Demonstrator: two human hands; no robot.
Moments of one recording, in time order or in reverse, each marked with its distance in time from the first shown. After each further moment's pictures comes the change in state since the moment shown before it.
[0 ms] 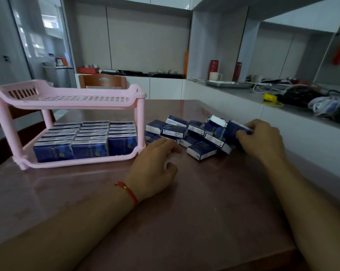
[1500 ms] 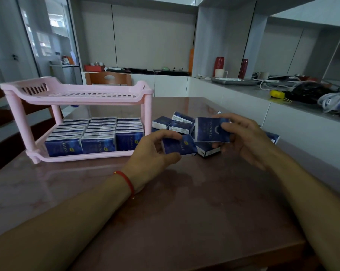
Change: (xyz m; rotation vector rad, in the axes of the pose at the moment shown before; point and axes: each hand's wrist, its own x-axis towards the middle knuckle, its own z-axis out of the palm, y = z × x) left_hand -0.001 0.000 -0.014 -0.738 0.053 -0.327; right_hand -0.026 -0.034 0.002 1.070 -0.683 -0.112
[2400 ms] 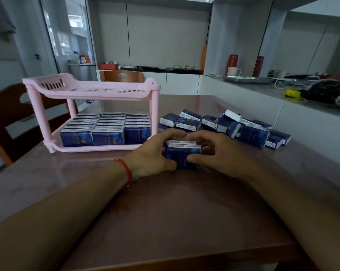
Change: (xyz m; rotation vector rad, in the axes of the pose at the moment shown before) left_hand -0.001 0.005 -0.014 0.250 -0.289 -0.057; right_hand -0.006 0.025 0.046 -0.714 -0.230 -0.214
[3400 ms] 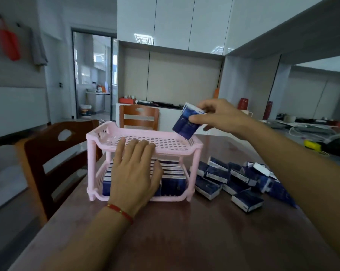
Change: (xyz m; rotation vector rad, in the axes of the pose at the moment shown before) left_hand -0.035 -0.010 -0.119 1.059 0.826 0.139; right_hand 0.192 -0.129 -0.057 -0.029 0.075 0.034
